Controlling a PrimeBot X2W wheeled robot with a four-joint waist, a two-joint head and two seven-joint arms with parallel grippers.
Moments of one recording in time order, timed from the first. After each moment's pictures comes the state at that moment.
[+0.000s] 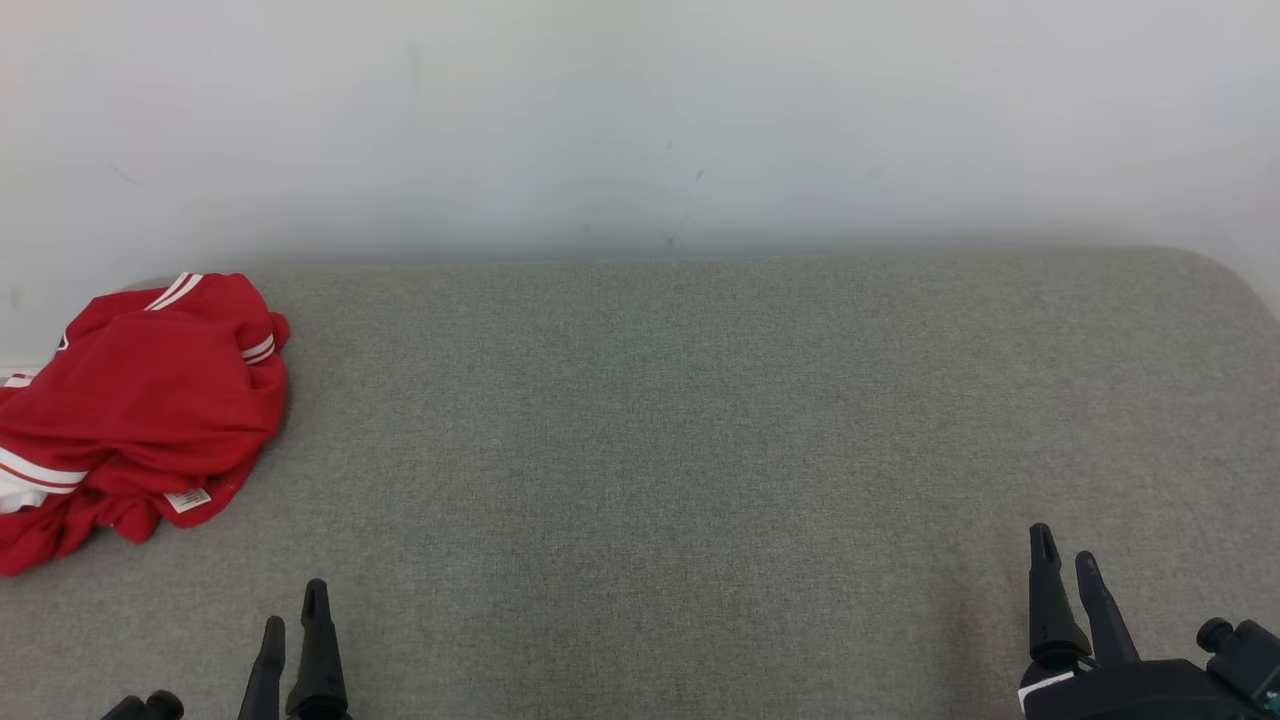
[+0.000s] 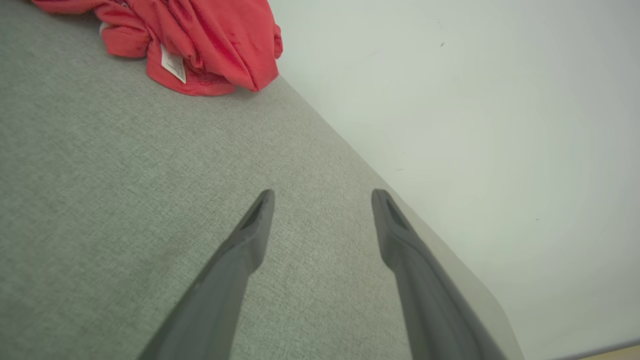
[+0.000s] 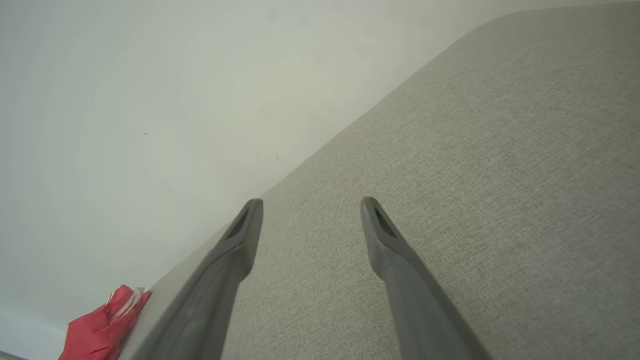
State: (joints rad) left arm -0.02 0.04 0.05 0.23 -0.87 -0.10 -0.10; right arm -0.03 -0.05 -0.08 0.23 0.74 0.13 -0.10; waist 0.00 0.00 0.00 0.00
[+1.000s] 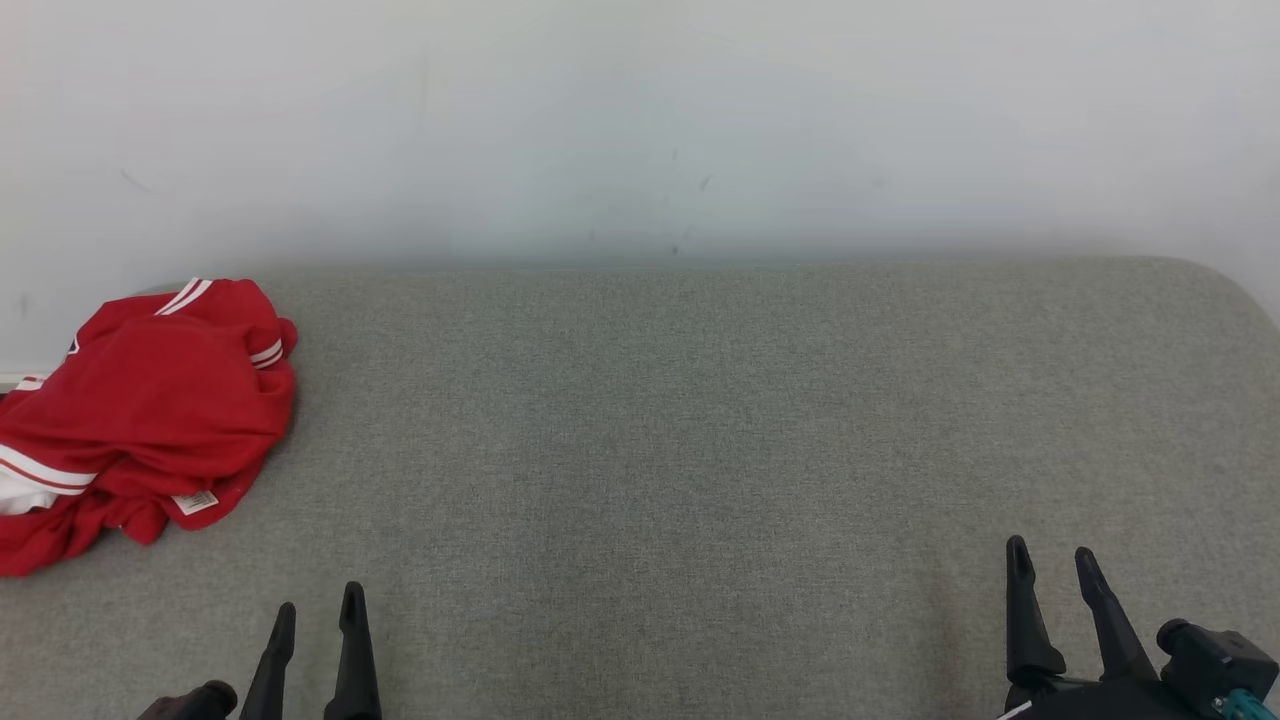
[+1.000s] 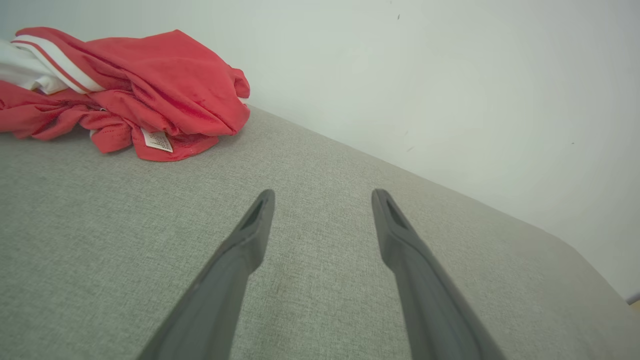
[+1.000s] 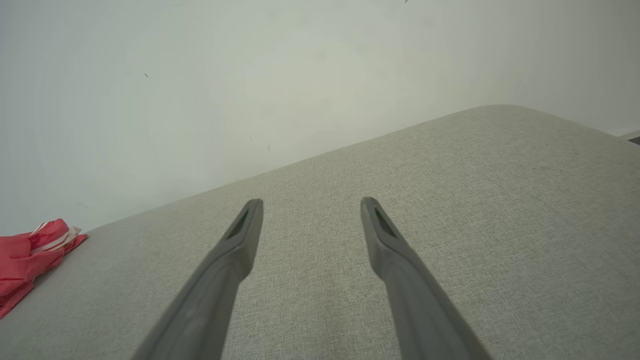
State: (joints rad) left arm 0.00 0.05 0.02 0.22 -0.48 -0.12 -0.18; right arm 0.00 -0.05 -0.07 0.23 0.36 0.13 -0.18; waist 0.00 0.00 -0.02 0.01
